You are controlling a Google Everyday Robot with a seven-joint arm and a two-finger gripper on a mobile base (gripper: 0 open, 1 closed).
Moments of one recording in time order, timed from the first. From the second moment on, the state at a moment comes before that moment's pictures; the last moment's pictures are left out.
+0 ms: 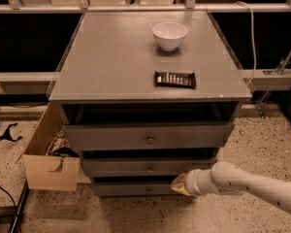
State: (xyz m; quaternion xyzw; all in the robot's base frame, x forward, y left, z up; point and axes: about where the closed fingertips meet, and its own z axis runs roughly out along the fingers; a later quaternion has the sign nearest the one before) arm 0.516 -0.130 0.378 -0.57 0.75 0.16 0.30
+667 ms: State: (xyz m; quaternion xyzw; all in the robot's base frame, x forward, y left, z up) arm 0.485 -0.134 0.376 -0.57 0.75 0.24 0.22
